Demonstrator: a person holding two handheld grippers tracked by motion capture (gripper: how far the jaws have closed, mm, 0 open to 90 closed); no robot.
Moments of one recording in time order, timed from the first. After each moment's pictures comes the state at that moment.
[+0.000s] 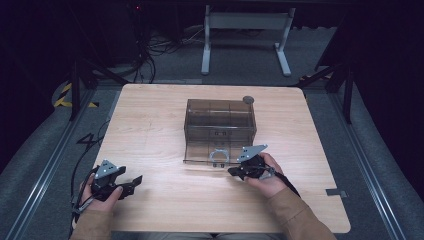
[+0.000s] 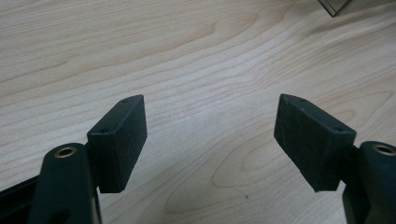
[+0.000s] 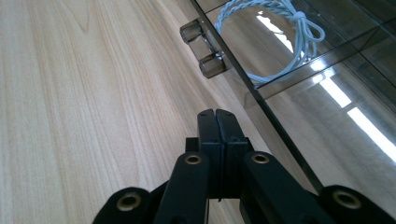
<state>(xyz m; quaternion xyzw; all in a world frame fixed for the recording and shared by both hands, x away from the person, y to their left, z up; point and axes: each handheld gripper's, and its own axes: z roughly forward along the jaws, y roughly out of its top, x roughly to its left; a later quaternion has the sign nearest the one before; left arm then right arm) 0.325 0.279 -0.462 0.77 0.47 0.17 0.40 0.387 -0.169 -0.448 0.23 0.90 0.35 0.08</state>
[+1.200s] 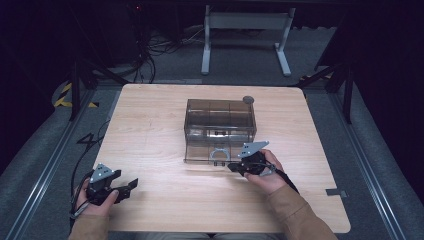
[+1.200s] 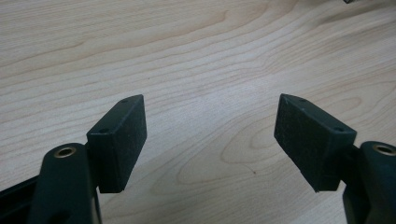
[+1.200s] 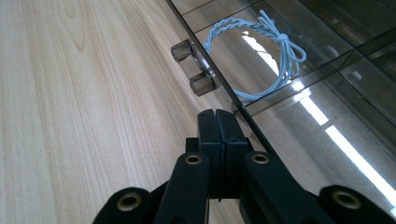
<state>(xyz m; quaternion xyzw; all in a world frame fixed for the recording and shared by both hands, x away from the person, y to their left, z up) 0.315 0.287 -0.464 0.76 0.48 0.17 0.40 0.393 -0.169 -0.440 0.24 0.90 0.37 0.09</state>
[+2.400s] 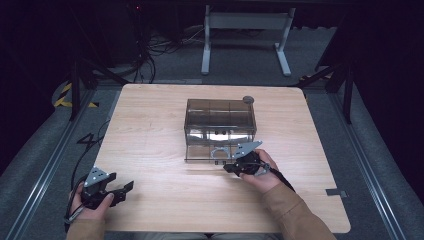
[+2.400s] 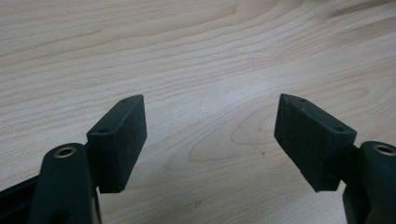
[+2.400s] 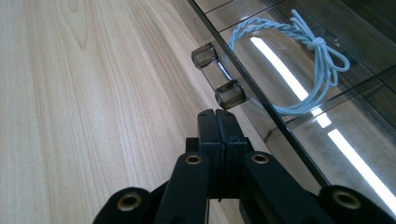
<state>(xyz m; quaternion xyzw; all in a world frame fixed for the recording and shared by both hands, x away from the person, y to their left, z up) 0.306 0.296 -0.465 0.75 0.50 0.18 0.39 0.397 -0.156 -0.447 0.22 0.90 0.36 0.08</state>
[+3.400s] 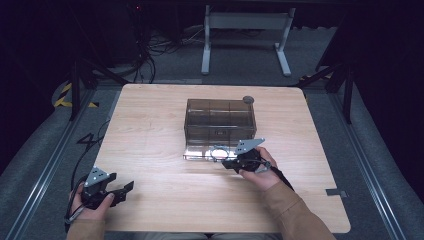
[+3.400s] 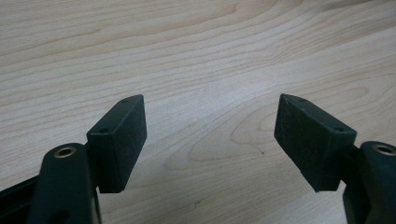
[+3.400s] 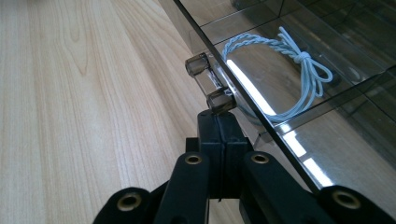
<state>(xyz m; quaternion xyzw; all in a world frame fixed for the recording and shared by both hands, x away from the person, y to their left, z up) 0.306 0.296 -0.465 0.75 0.50 0.18 0.39 0.403 -0.158 -0.442 0.23 0.89 0.39 0.08</state>
